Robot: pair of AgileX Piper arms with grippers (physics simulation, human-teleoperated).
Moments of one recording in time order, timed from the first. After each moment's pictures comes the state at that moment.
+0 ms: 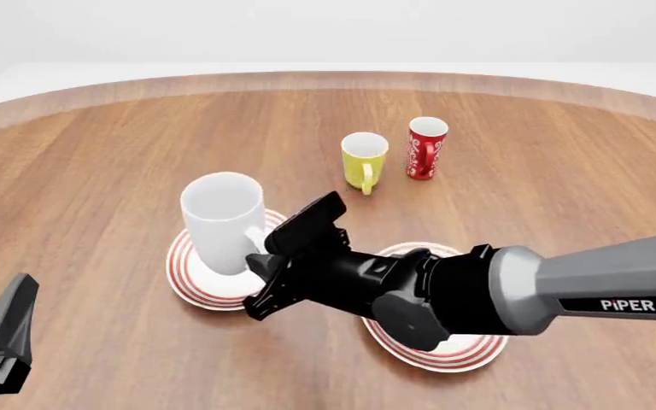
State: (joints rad) left arm 0.00 0.00 0.00 0.00 0.00; right arm 0.93 1.75 -0.87 -0.36 0.09
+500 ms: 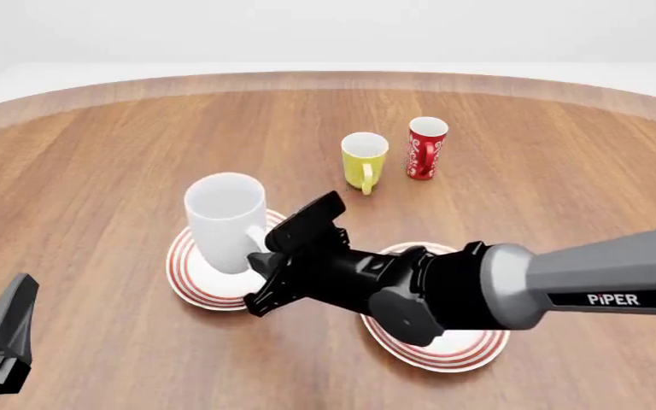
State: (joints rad) left arm 0.00 0.00 0.00 0.00 0.00; right arm 0.91 1.78 -0.89 -0.35 0.09
